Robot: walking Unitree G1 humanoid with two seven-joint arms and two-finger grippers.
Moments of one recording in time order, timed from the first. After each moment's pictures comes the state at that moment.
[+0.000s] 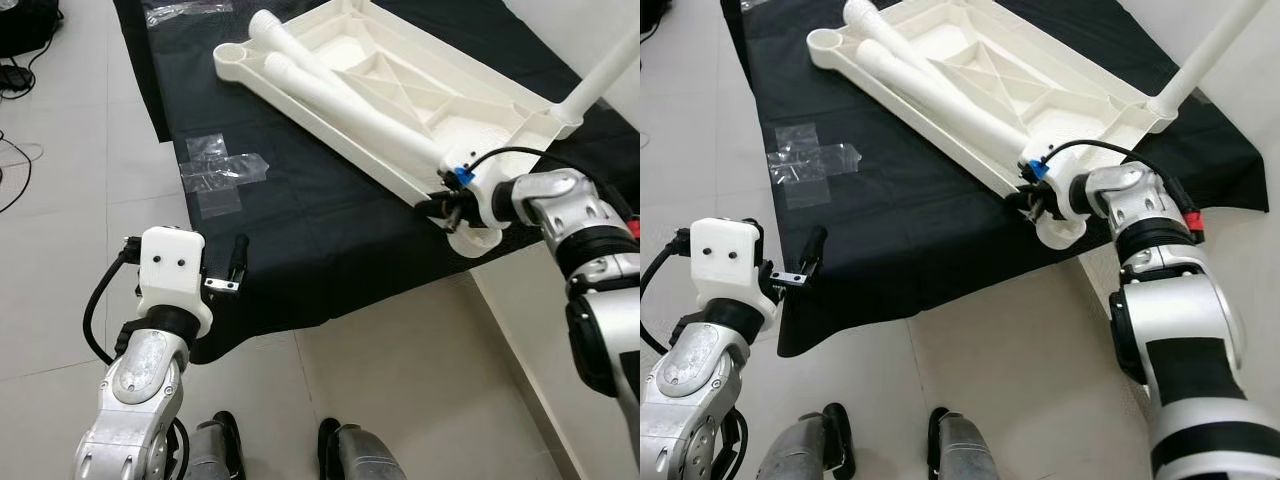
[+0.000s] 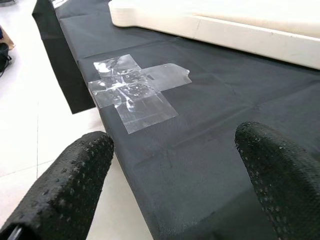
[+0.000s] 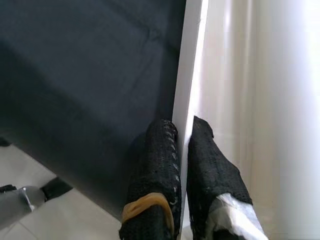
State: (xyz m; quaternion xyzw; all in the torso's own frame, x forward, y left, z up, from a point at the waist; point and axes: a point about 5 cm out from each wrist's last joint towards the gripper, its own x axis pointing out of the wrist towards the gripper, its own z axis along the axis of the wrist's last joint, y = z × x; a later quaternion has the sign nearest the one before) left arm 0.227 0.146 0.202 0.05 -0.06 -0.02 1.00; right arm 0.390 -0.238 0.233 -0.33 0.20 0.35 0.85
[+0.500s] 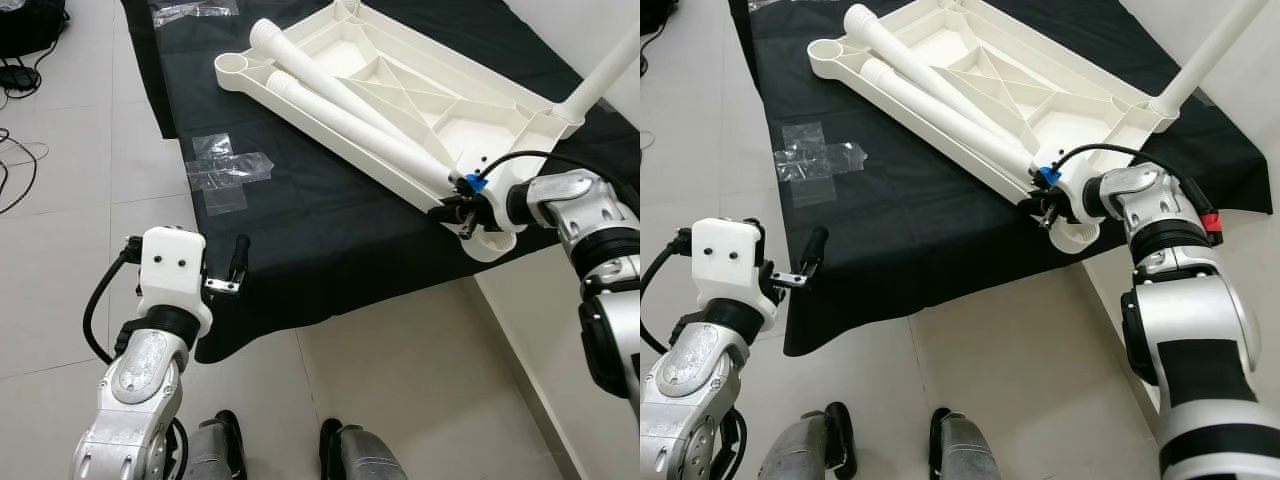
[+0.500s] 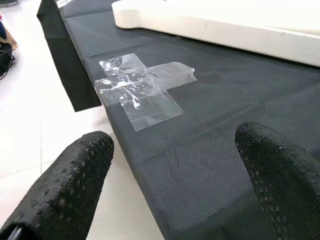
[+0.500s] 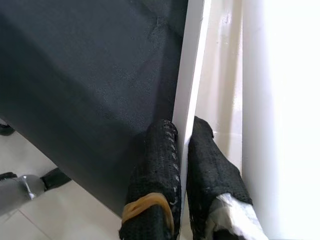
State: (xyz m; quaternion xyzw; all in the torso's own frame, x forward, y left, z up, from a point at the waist) left arm 0.227 0.146 0.203 0.05 -0.06 -0.02 1.00; right arm 0.386 -0.248 0.235 -0.35 0.20 0.36 0.84
